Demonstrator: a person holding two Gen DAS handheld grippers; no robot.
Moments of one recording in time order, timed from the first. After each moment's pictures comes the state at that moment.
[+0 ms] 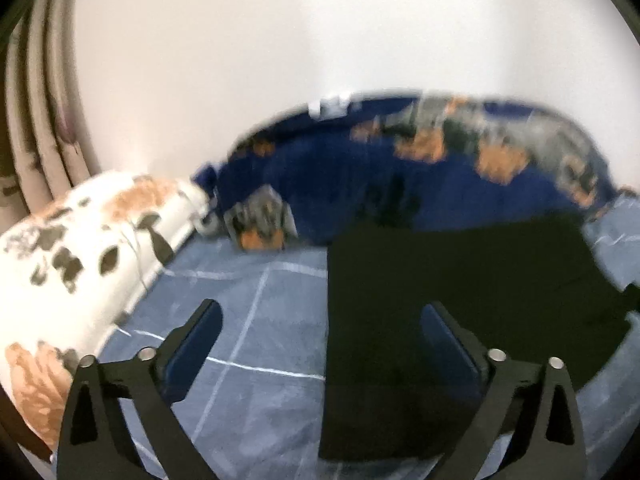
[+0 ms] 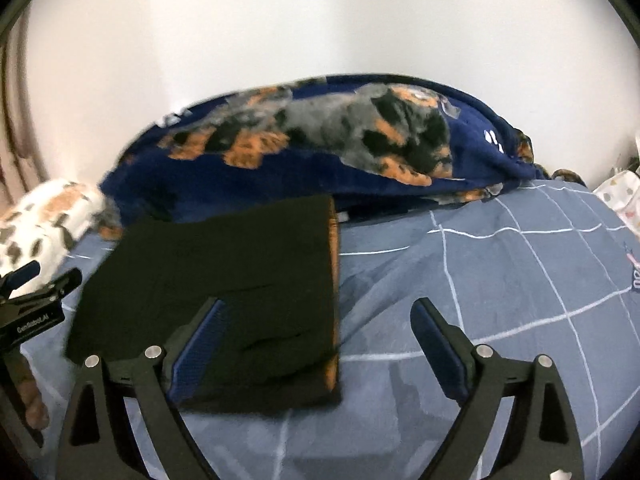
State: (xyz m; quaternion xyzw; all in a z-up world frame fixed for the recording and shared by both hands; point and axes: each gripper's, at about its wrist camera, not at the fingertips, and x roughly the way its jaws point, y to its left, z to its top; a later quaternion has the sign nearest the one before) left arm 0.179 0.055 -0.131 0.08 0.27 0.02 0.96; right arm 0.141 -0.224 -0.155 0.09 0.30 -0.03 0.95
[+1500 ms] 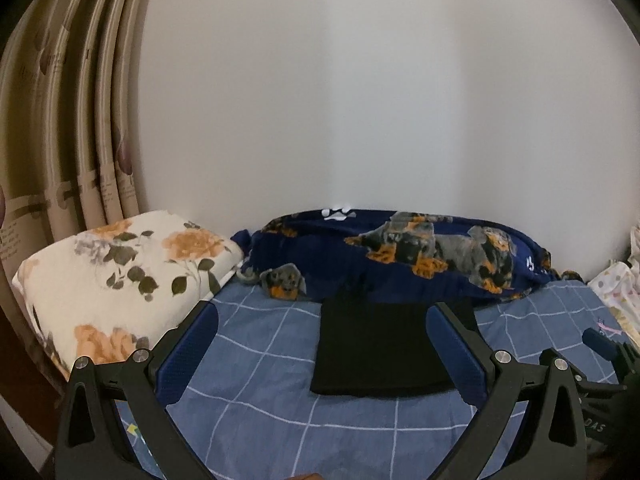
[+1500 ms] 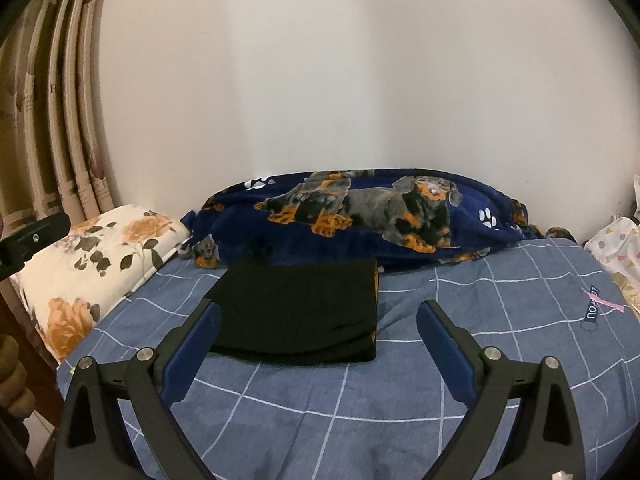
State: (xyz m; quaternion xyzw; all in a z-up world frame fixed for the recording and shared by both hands) left arm -0.012 0.057 0.021 0.00 0.19 0.02 0.98; right arm 0.000 -0.196 -0.042 0.07 0.22 0.04 0.97
